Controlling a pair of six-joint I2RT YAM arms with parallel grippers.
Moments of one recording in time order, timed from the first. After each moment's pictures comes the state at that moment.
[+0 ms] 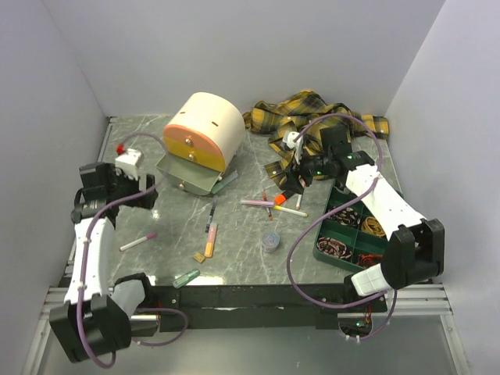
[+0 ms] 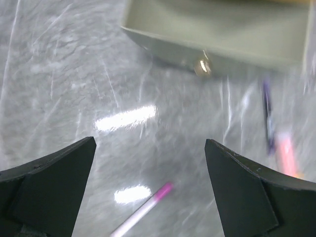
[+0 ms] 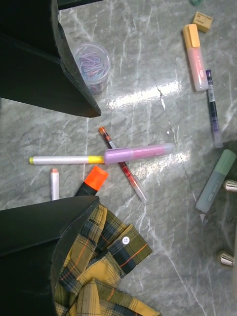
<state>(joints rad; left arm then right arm) 0.26 1.00 0.81 -0.47 0.42 0.26 0.28 1.44 1.20 -0.58 -0.78 -0.65</state>
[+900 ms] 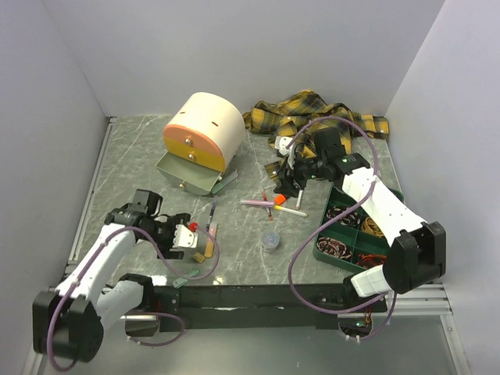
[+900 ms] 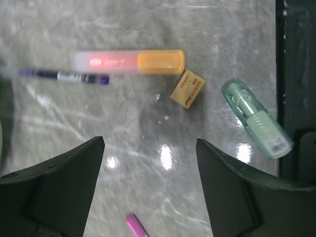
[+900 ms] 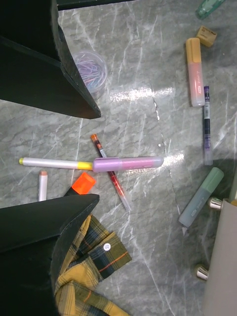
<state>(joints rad) -0.17 0.95 0.62 -0.94 0.68 1.44 0.35 1.42 1.19 -0.58 -0.78 -0.69</state>
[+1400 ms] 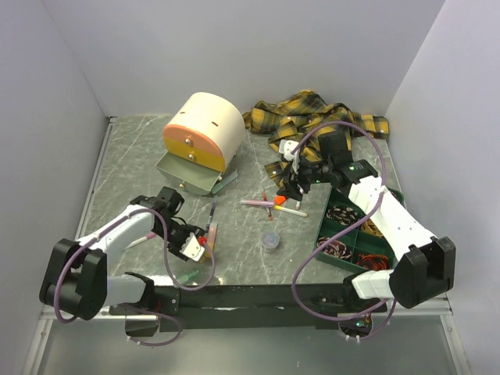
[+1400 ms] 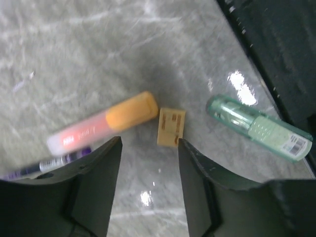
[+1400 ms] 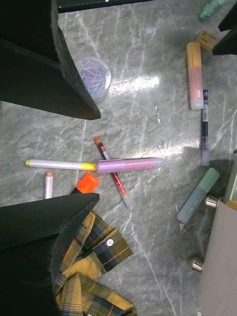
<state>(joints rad) -0.33 1.26 0.67 -0.94 0.73 1.82 0.35 1.32 1.14 -0.58 -0.77 -0.70</state>
